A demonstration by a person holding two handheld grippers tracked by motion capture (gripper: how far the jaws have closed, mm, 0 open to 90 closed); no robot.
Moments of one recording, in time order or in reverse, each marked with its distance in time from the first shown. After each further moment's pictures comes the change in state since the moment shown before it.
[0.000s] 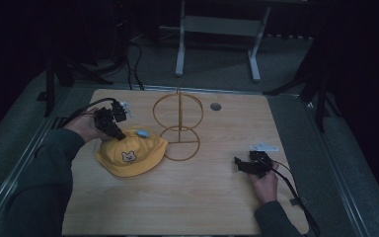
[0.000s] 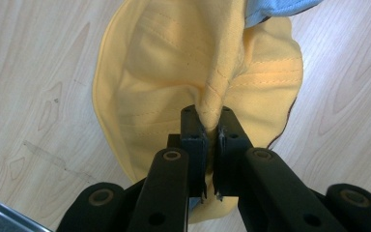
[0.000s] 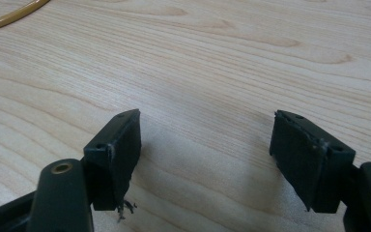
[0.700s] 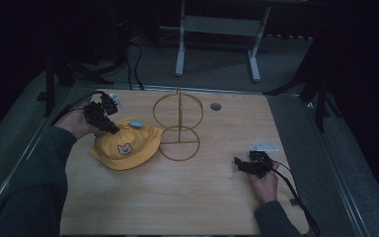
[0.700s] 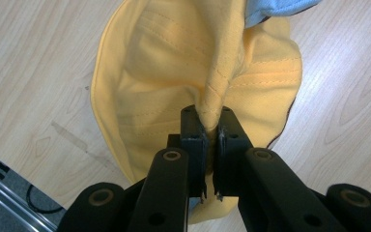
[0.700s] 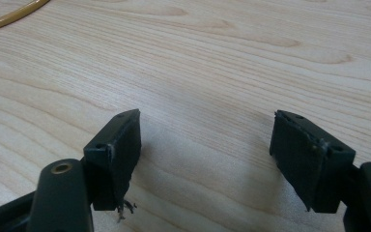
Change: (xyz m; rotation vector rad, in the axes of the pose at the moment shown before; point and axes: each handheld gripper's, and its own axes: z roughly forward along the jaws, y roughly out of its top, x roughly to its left) left arm 0.012 -0.013 -0.021 -0.047 0.047 -0.092; right arm 0.000 0.000 0.000 0.000 0.000 -0.001
